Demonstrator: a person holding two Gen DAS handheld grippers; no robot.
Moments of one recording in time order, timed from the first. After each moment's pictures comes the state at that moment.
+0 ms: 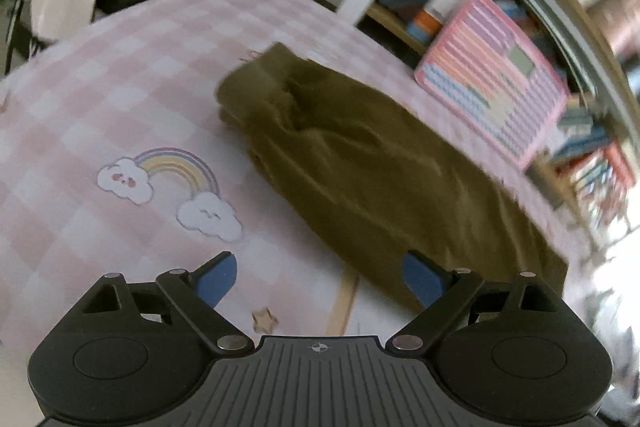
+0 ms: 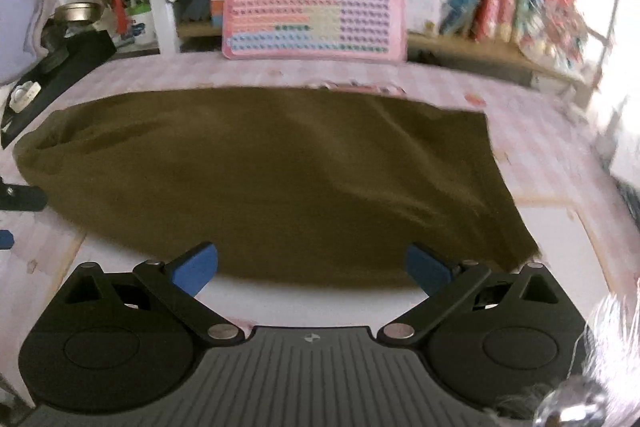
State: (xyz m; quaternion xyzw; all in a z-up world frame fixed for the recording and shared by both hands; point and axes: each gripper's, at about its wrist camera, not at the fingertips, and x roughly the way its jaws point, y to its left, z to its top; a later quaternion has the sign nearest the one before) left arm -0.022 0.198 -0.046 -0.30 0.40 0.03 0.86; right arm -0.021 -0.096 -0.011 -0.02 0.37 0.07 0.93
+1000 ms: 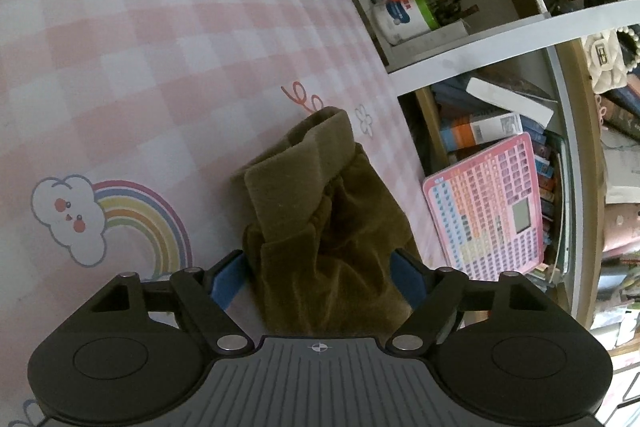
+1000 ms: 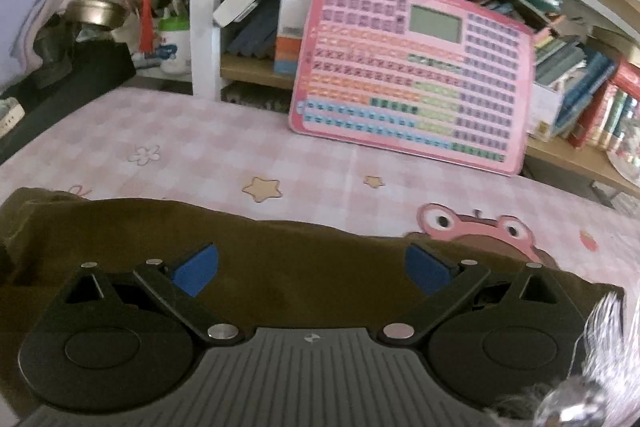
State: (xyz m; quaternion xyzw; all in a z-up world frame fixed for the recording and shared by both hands) left arm 0.034 0.260 -0.088 -0.53 0.34 0.05 0.78; right arm 0.144 0.028 -0.028 -0.09 0.32 0.11 0.94
